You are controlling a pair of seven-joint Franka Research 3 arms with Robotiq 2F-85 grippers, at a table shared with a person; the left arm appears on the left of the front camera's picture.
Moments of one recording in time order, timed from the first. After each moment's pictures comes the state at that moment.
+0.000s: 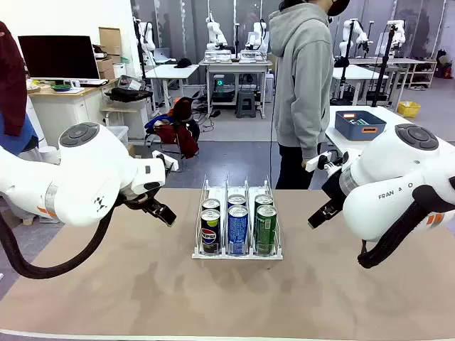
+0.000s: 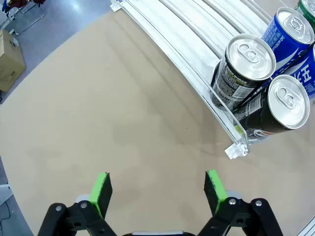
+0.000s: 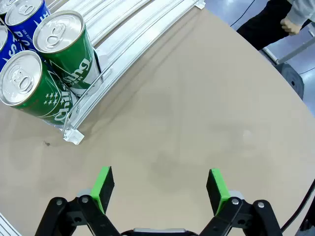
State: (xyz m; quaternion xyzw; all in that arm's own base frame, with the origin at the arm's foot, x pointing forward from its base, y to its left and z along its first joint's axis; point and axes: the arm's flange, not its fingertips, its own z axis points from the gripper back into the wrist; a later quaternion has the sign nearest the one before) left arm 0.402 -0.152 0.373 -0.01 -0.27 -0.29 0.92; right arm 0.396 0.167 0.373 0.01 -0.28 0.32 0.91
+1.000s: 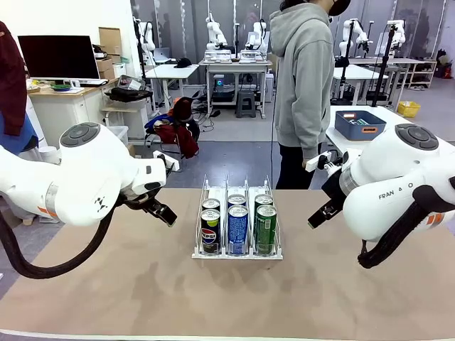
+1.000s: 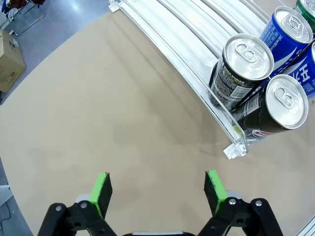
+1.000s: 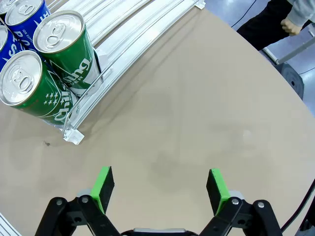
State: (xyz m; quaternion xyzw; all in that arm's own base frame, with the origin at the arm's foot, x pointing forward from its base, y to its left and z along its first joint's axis) left arm 0.402 -0.154 0.373 -0.01 -0.27 -0.30 0.92; right arm 0.396 0.167 0.373 0.01 -0.28 0.32 0.91
